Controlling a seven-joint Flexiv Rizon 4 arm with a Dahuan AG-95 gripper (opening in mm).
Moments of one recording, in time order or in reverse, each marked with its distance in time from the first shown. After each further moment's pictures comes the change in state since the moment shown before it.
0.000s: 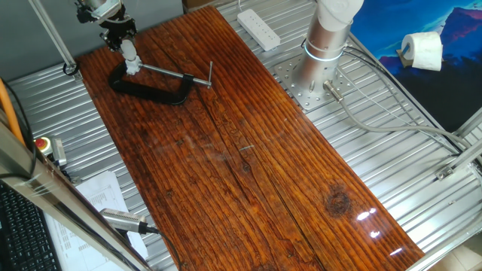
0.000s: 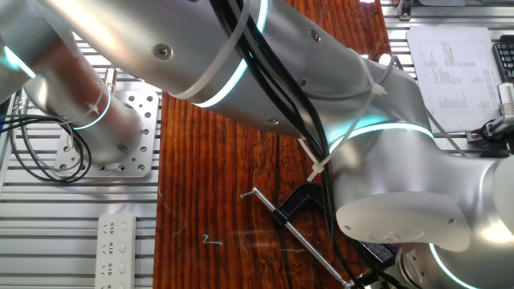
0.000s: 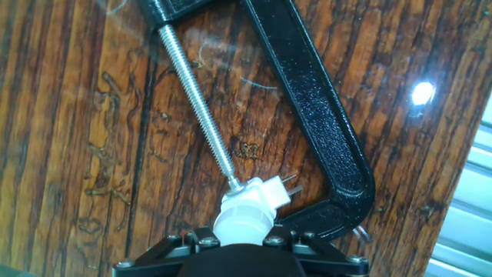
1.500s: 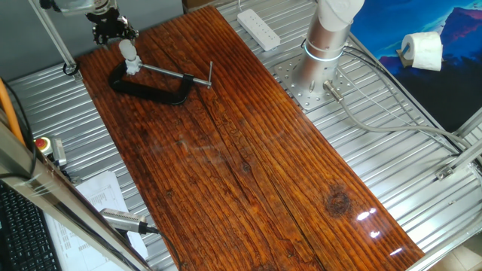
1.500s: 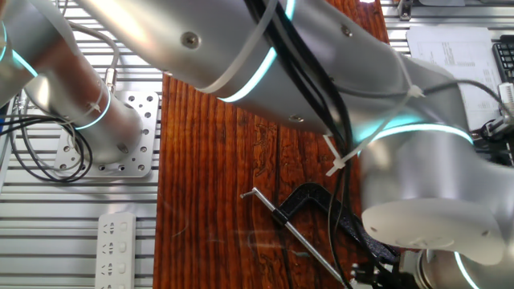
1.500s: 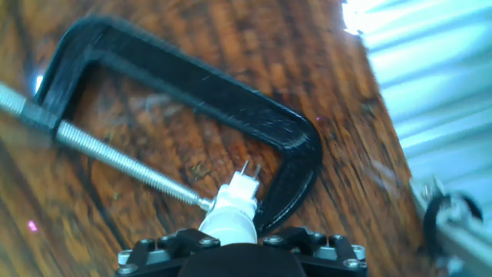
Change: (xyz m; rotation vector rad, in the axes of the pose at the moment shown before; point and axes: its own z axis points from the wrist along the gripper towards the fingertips) arm 0.007 -0.016 -0.013 -0.009 -0.062 0.766
